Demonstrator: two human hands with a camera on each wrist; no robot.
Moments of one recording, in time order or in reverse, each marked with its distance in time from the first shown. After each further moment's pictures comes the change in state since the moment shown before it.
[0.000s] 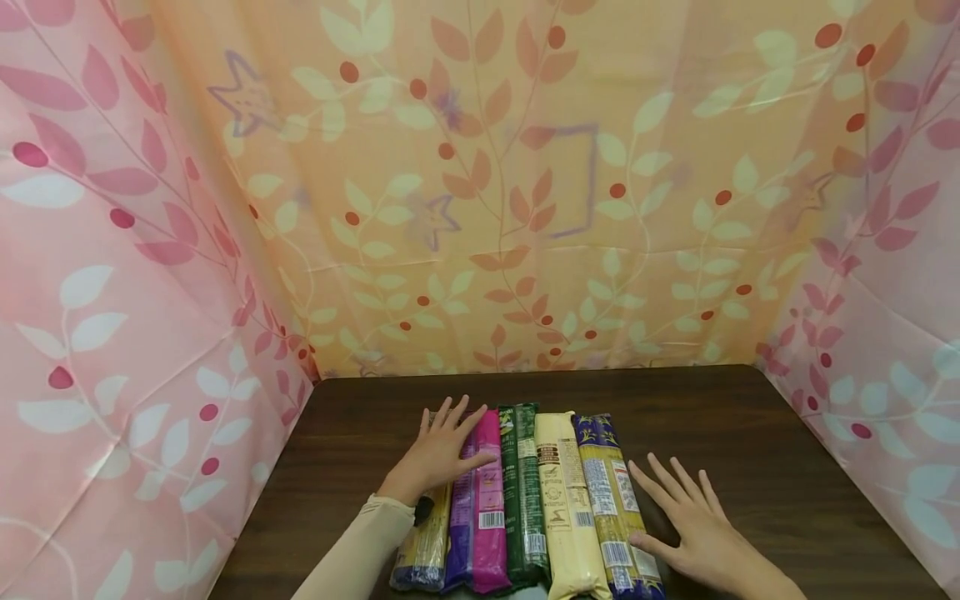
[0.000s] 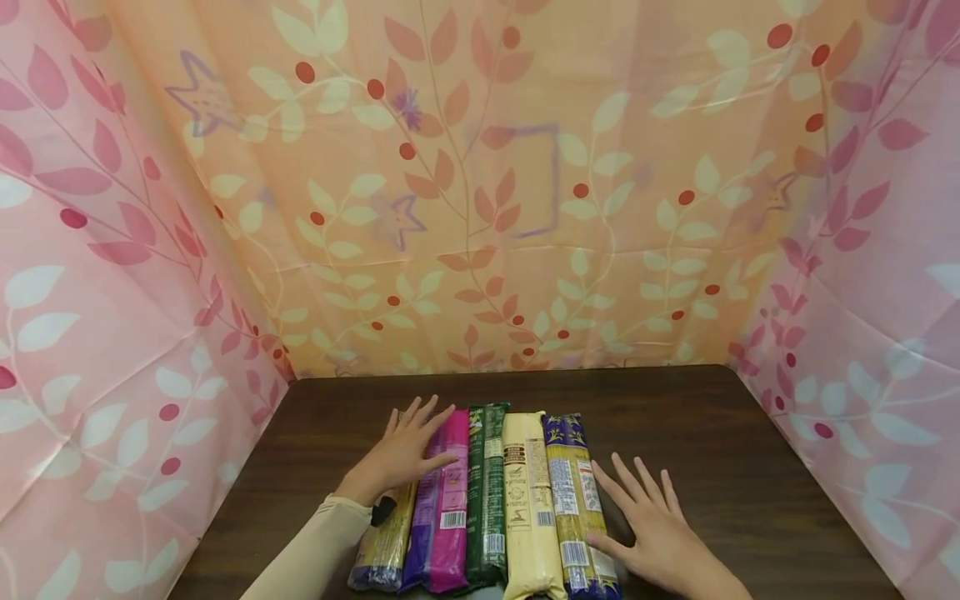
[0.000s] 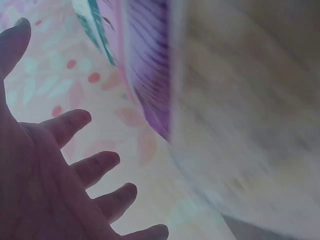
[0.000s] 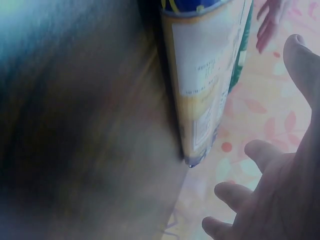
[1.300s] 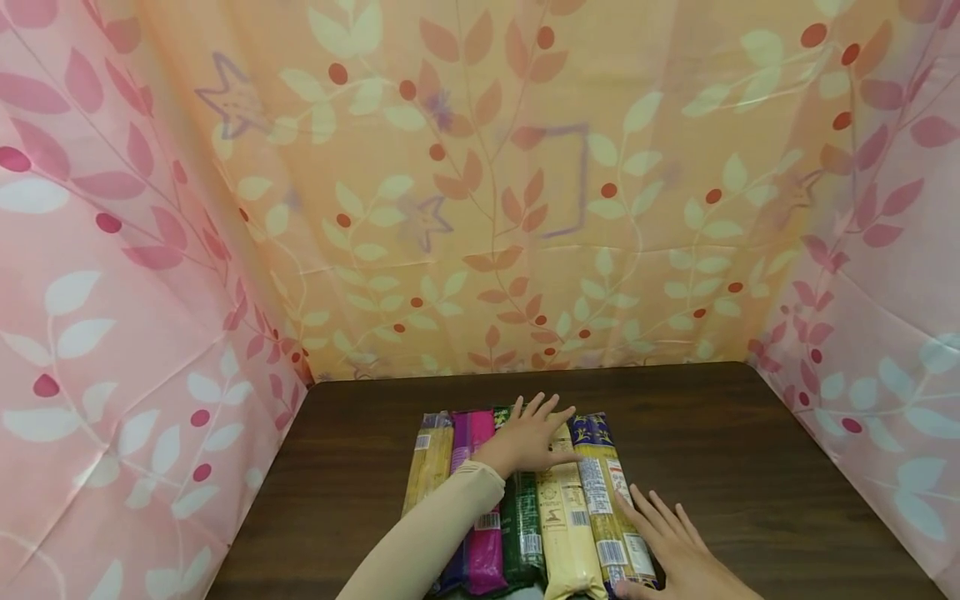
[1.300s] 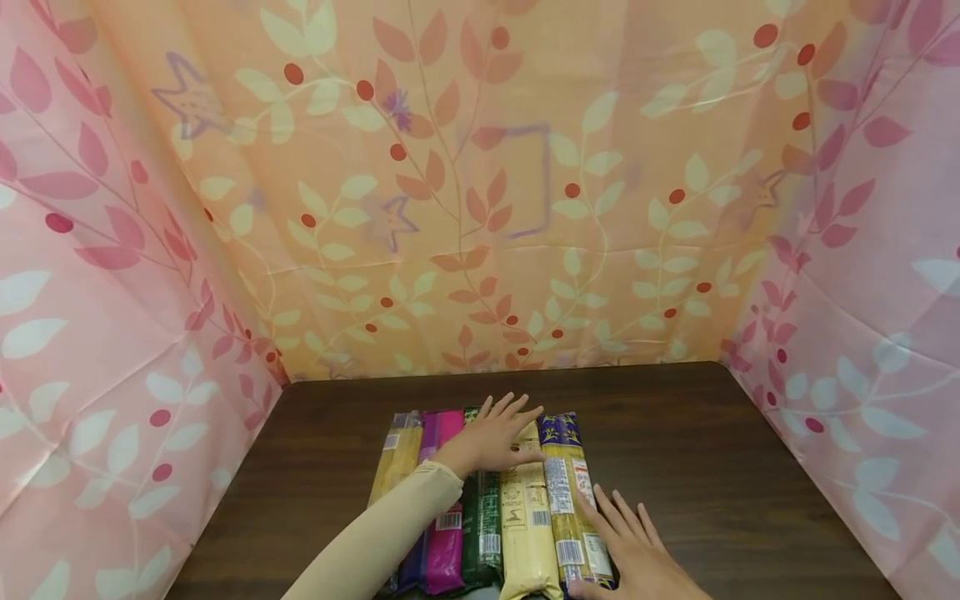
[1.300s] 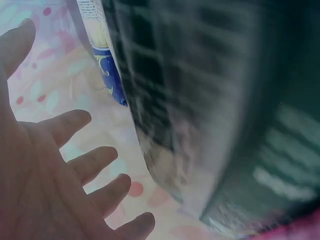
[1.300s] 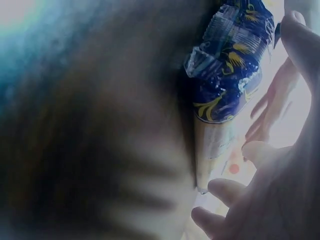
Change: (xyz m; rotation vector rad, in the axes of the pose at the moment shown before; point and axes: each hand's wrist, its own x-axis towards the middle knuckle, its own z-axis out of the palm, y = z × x) left_hand 0.092 0.110 0.035 0.150 -0.147 0.172; right_hand -0.026 -0.006 0.038 0.018 0.022 -0.116
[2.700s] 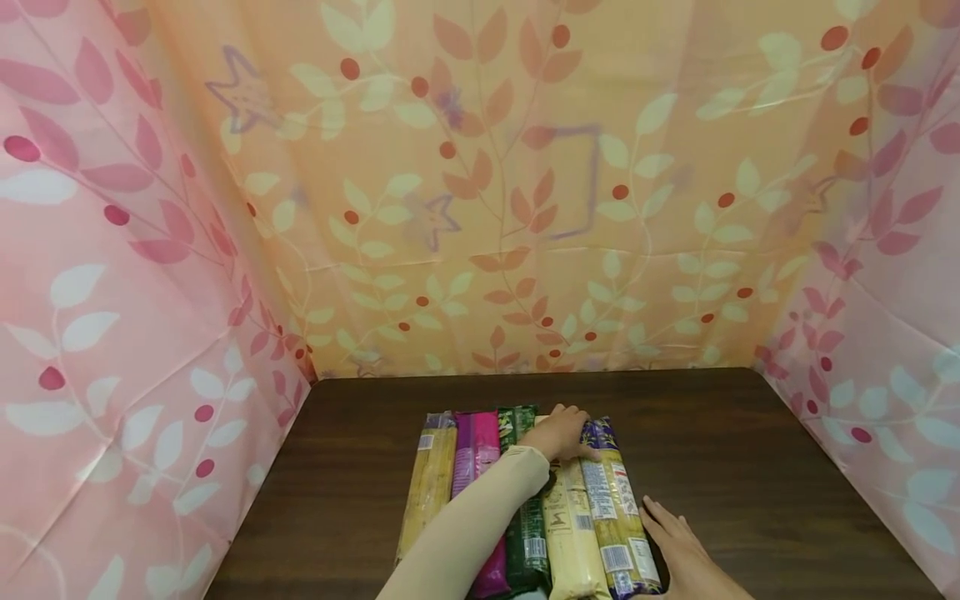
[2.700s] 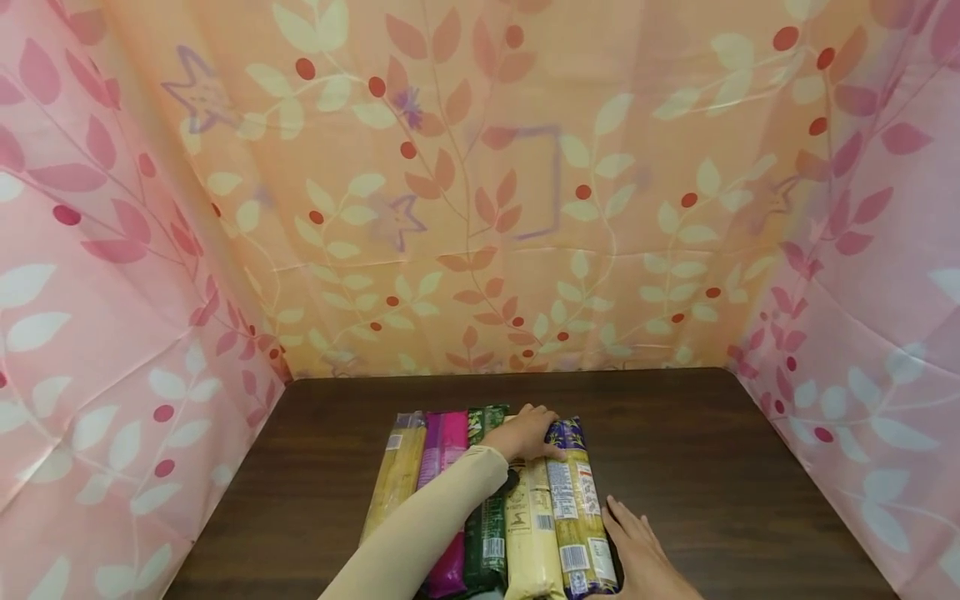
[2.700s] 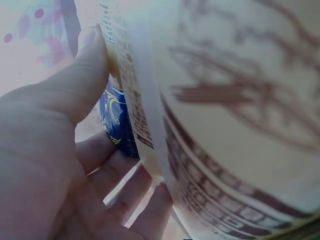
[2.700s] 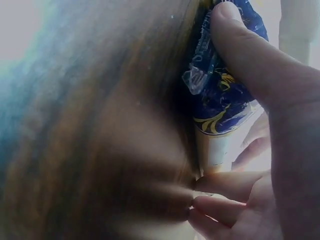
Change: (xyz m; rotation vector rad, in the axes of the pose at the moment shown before) left_hand 0.051 0.032 0.002 -0.087 -0.118 -0.156; right_hand -0.003 0.044 0.022 0.047 0.096 -0.140
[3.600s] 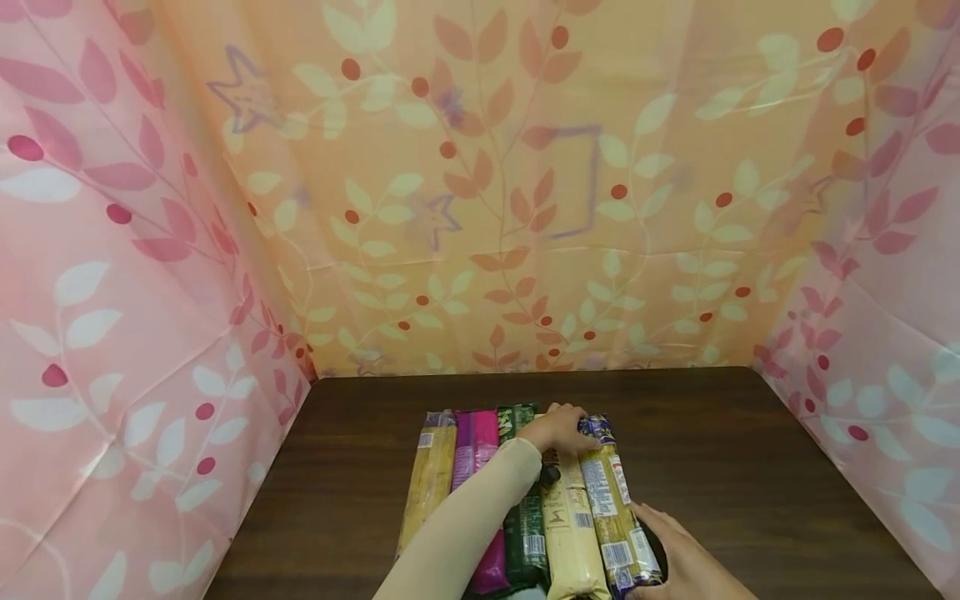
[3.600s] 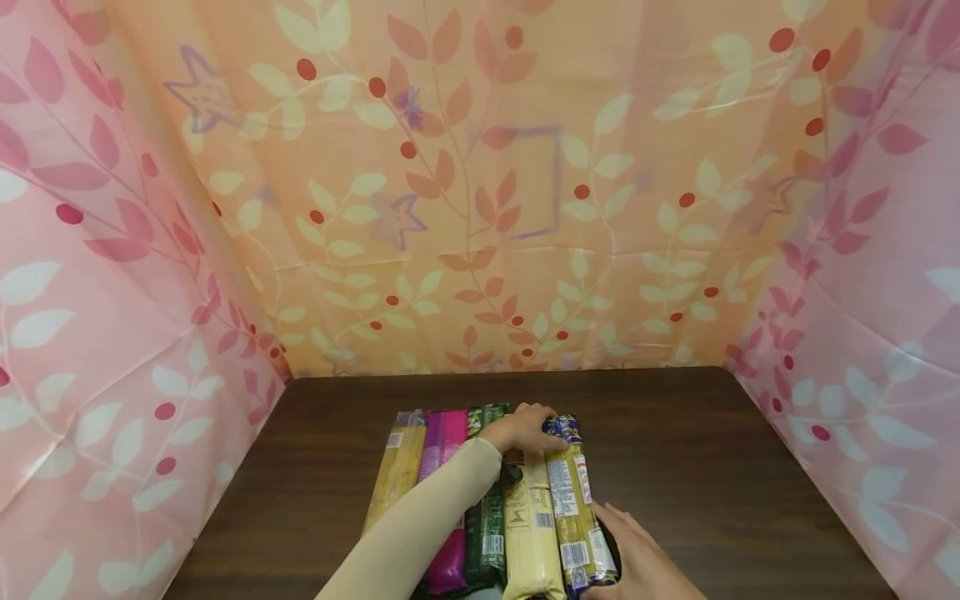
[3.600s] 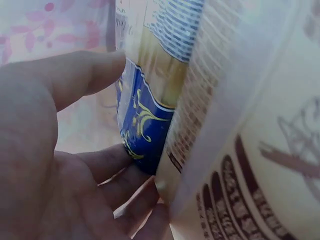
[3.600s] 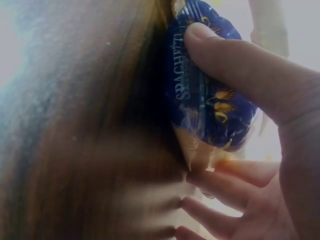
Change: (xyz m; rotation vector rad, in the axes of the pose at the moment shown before) left_hand -0.002 -0.009 -0.008 -0.251 -0.051 -0.013; right_hand 0.018 -0.040 -0.033 0.130 -0.189 0.161
